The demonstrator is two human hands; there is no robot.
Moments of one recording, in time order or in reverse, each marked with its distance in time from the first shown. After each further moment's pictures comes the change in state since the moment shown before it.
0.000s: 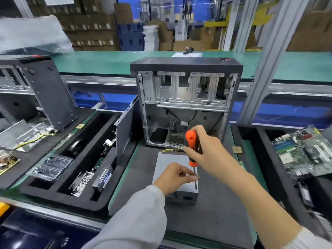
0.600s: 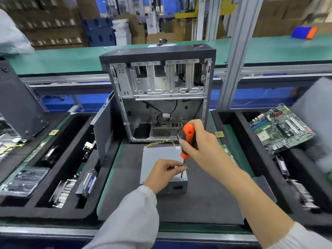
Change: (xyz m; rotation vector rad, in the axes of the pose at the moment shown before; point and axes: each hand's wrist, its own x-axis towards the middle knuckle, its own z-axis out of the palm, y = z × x) left_hand 0.004 -0.022 0.015 -0.091 0.021 0.077; right_hand -0.031 0.017 0.010 0.057 0.223 0.006
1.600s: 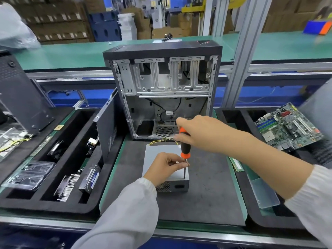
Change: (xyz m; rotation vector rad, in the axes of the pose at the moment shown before) left_hand 0.003 0.022 -0.010 0.018 -0.016 0.058; right_hand 0.055 -0.031 -0.029 -0.742 -0.458 -0.140
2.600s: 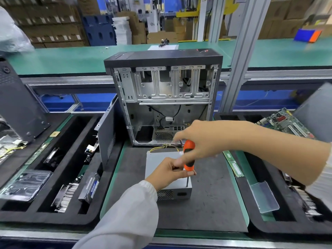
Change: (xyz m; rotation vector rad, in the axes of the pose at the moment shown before) left_hand 0.005 0.011 -0.011 -0.191 -0.208 -0.003; right_hand 0.006 -0.009 -0.043 0.071 -0.429 -0.082
